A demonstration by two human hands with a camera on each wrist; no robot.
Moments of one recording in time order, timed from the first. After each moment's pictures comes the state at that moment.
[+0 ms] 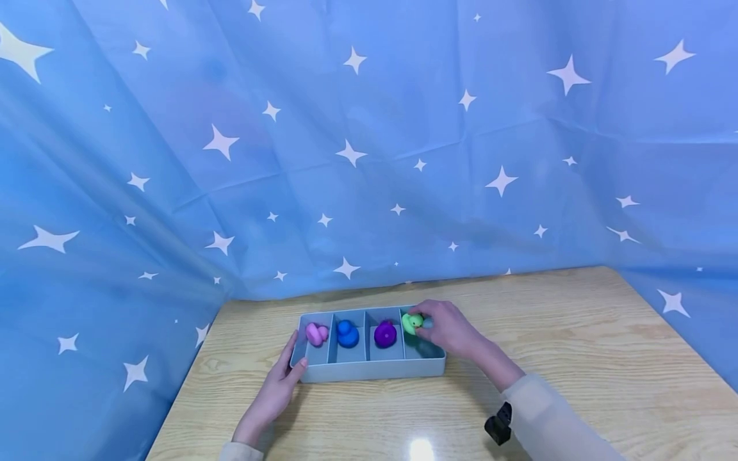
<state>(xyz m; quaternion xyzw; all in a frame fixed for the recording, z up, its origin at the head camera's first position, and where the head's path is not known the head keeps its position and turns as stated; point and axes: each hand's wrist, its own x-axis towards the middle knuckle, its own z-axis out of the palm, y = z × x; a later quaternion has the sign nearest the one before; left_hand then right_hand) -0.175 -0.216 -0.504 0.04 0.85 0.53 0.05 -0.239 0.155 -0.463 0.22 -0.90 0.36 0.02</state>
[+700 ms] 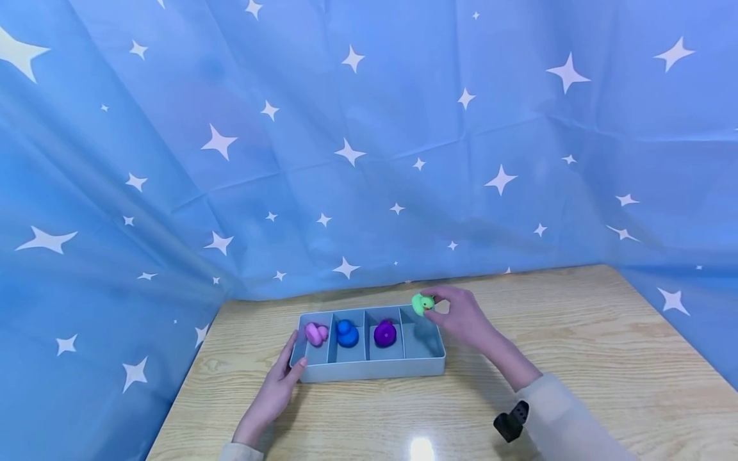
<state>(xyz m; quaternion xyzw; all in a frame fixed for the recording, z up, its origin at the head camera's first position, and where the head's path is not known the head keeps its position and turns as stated) -0.175 -0.216 -0.505 0.05 0.84 0.54 0.05 -0.236 0.174 -0.450 0.16 -0.88 0.43 0.08</state>
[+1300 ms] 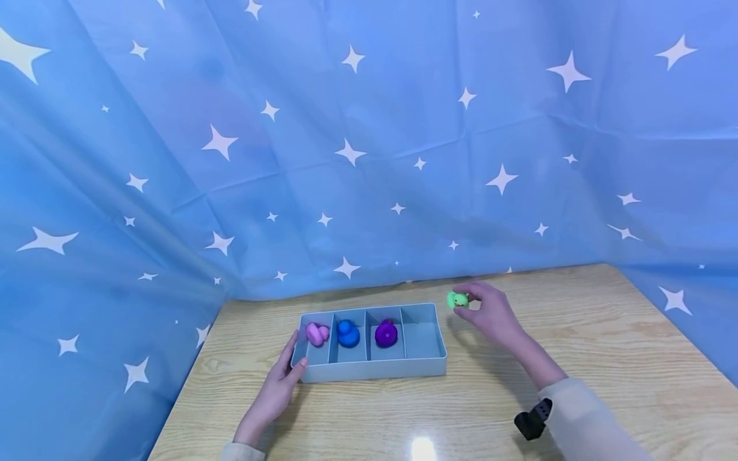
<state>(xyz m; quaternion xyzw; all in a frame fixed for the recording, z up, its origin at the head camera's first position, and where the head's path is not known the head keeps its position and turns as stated) -0.176 -0.217 -0.506 0.05 0.83 0.55 0.05 -0.244 0.224 -0.468 0.12 -0.89 0.41 0.13</state>
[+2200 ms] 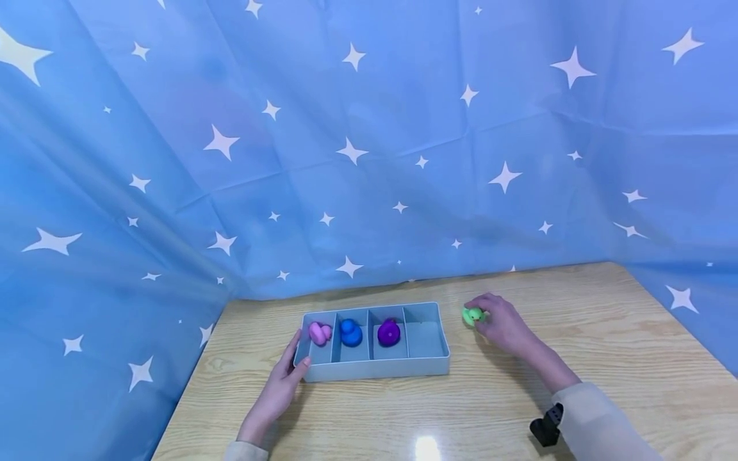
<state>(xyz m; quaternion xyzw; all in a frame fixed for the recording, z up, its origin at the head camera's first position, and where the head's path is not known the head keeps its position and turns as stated) -0.176 -0.215 -0.503 0.04 0.83 0.56 0.06 -0.241 0.247 -0.499 0.17 -0.92 0.34 0.10</state>
